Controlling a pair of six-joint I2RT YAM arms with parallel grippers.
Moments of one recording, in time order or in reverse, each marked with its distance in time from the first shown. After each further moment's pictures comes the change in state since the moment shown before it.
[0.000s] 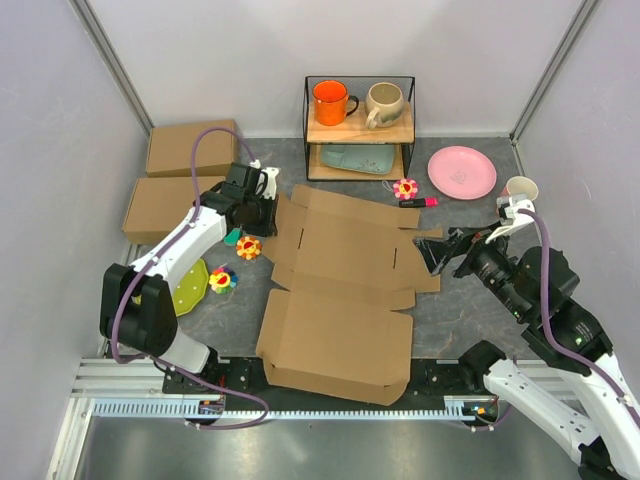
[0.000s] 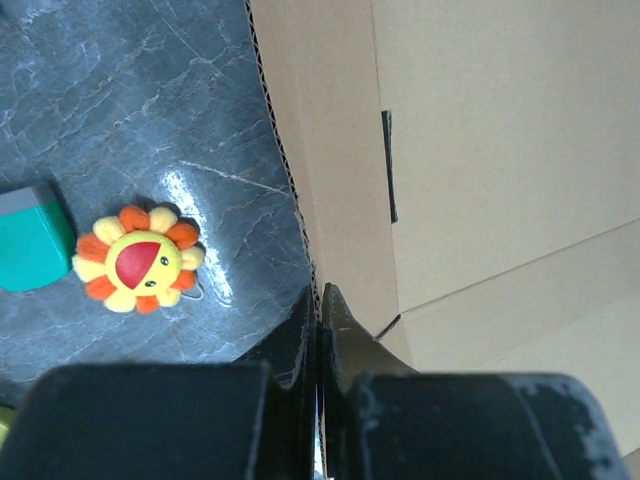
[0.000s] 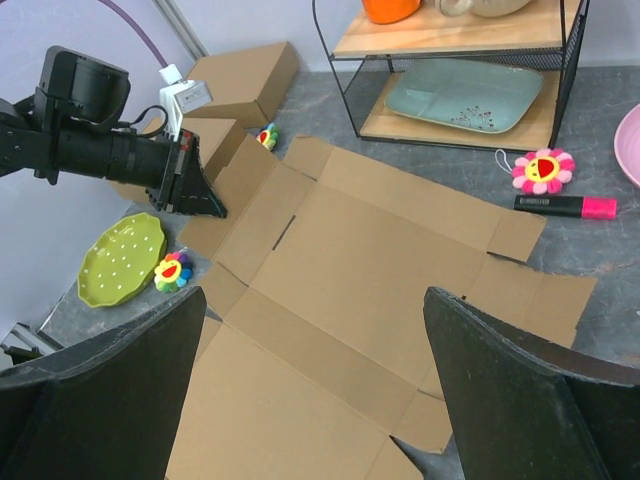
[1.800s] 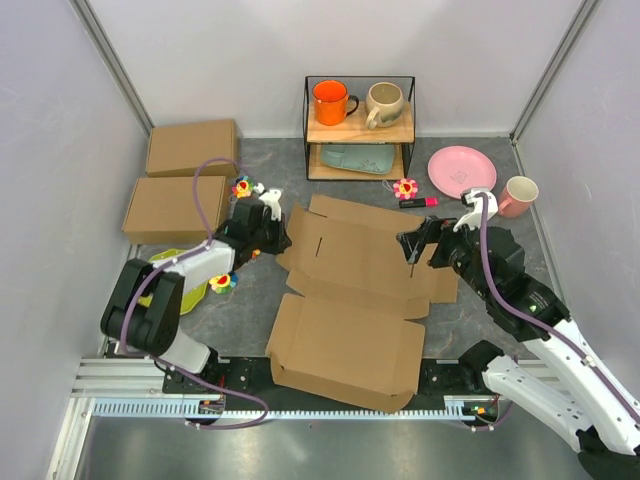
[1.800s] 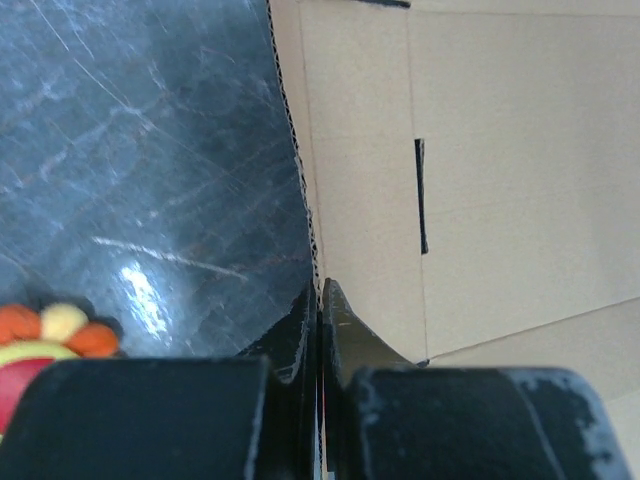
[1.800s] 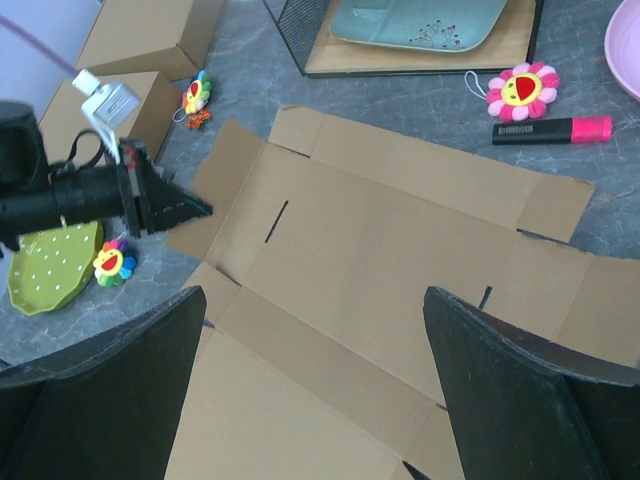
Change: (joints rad) left arm -0.023 0.039 -0.350 0.608 0.056 -0.085; right arm 0.001 0.137 -0.119 0.068 0.080 0.065
